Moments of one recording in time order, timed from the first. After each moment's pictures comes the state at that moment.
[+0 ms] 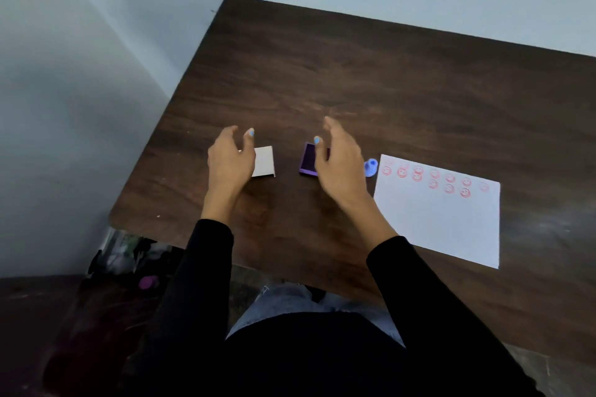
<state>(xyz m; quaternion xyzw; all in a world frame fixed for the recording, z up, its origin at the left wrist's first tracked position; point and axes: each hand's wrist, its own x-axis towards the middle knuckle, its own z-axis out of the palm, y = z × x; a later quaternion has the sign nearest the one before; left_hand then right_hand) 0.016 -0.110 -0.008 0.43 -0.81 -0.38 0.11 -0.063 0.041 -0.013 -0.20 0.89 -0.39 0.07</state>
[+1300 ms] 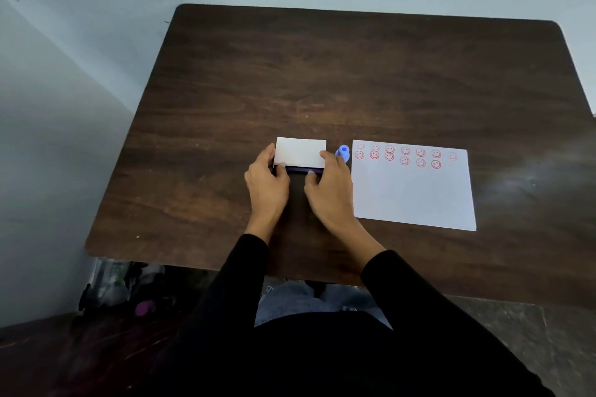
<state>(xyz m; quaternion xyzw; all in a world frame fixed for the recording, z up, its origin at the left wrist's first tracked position) 0.000 -0.024 -0.050 0.34 -0.81 -0.46 0.16 -0.028 0.074 -0.047 -0.06 0.91 -0.39 0.08</state>
